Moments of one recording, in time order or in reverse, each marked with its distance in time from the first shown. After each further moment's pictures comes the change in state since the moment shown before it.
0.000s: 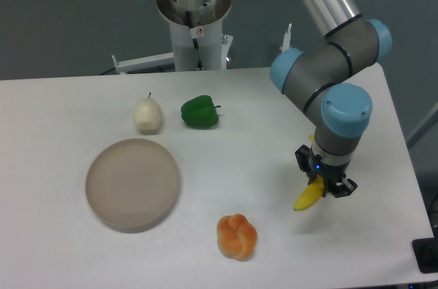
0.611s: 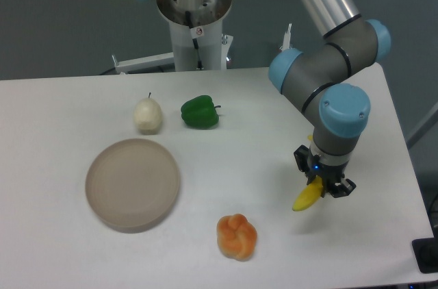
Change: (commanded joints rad) arm -0.020 0.021 -0.058 0.012 0.043 -0.014
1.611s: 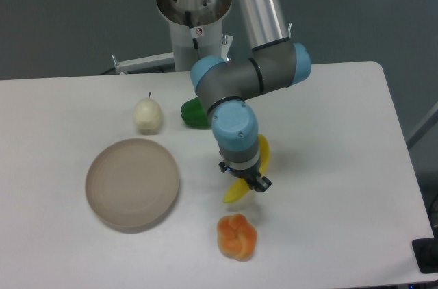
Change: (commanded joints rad) arm -0.233 0.045 -0.195 0.081 0.094 -0.325
